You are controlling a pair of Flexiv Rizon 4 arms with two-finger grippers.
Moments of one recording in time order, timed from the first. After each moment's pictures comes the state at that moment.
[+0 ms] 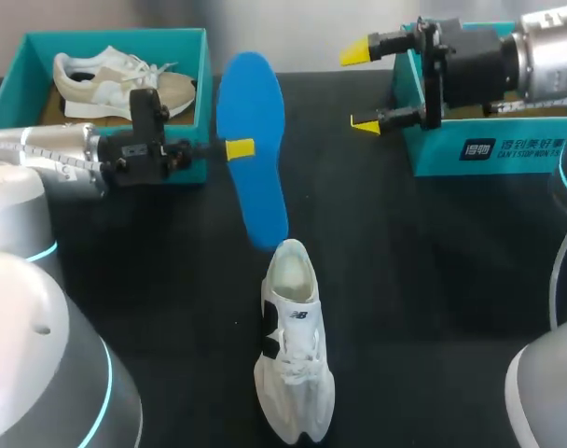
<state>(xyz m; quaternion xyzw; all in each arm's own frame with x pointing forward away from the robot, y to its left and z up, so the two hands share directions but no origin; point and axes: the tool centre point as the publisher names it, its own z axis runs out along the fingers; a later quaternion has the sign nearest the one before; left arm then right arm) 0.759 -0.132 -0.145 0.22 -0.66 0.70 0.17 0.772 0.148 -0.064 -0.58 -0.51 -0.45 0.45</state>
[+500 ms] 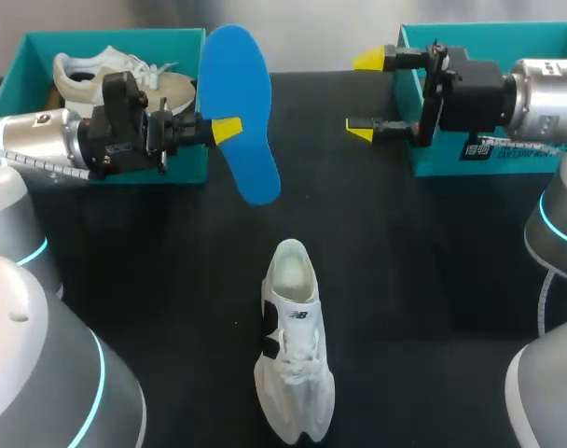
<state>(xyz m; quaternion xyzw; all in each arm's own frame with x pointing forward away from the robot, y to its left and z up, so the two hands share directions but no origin) 0.762 -0.120 -0.107 0.06 -0.67 0.74 -0.01 0.777 0.141 -0.072 -0.53 -0.46 -0.51 0.50</state>
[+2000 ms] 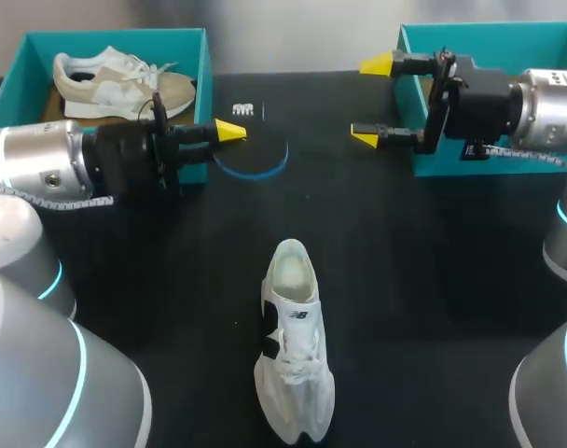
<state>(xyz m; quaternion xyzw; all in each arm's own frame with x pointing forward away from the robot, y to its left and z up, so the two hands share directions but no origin) 0.763 -0.124 -0.117 -0.39 -0.59 0.53 -0.48 0.771 0.136 -0.075 -0.53 -0.44 -0.51 0.51</state>
